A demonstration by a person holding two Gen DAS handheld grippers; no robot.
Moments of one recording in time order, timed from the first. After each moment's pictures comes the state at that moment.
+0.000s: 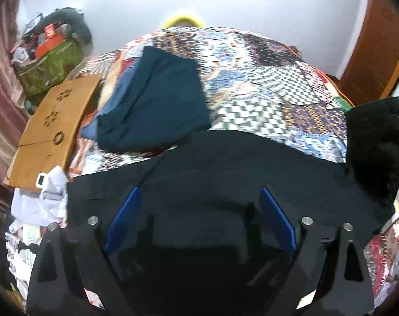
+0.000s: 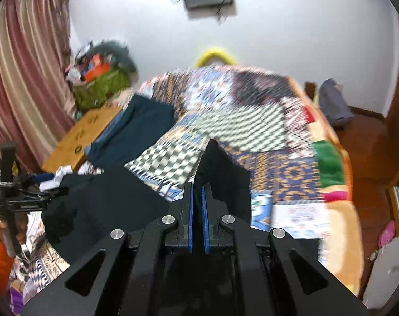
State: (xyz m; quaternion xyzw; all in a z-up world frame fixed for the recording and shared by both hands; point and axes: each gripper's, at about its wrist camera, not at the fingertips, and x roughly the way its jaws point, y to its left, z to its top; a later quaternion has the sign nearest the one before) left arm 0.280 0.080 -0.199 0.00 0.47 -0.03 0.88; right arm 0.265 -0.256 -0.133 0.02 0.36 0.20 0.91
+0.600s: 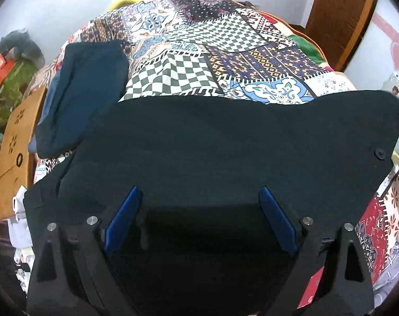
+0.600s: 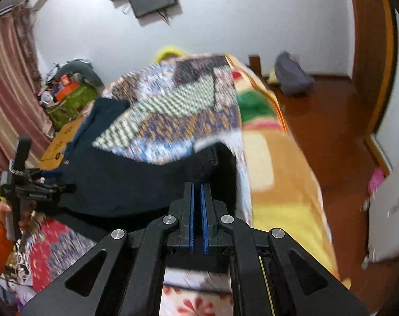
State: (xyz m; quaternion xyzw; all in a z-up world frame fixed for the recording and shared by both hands) left arm 0.281 -0.035 -0.246 0.09 0.52 -0.11 0.84; right arm 0.193 -0.368 -0.205 0.09 0.41 0.12 0.90
